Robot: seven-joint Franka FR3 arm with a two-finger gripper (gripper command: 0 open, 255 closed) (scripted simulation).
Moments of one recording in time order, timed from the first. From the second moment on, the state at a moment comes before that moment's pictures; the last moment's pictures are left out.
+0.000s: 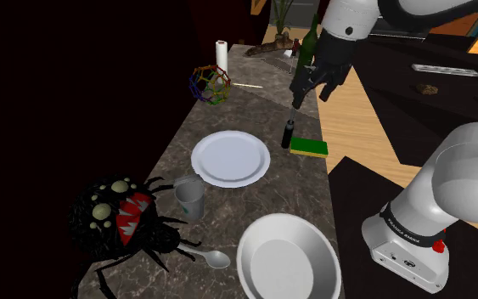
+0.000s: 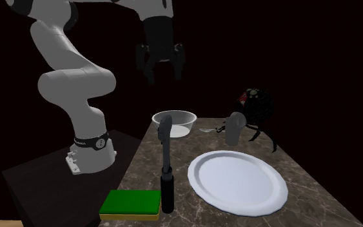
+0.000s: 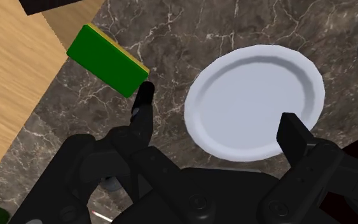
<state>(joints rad) 0.06 -0.82 0.14 -2.60 0.12 1.91 0.38</state>
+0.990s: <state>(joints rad) 0.06 -0.52 0.56 -2.61 0.24 2.35 0.88</state>
